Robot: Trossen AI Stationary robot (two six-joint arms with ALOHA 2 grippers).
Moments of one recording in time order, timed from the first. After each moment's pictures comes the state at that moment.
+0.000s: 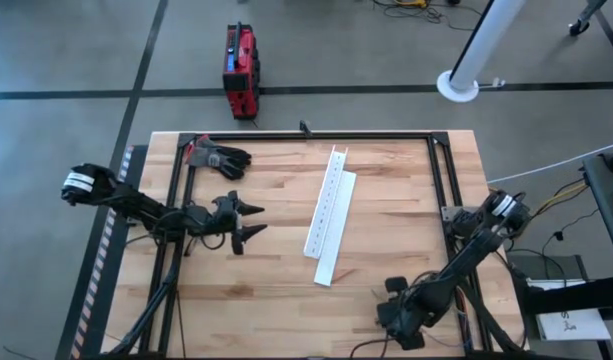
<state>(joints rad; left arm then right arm) -0.17 1.20 0.02 1.11 -0.36 -0.25 0.83 1.87 1.01 -0.58 0.00 0.70</state>
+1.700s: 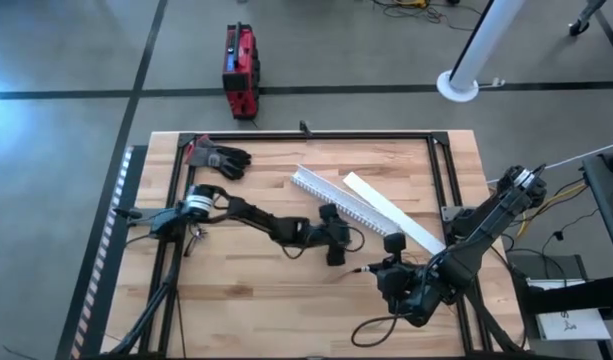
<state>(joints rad) -0.11 2.20 1.35 0.21 -0.38 0.04 0.77 1.57 1.22 -0.91 0.70 0.40</state>
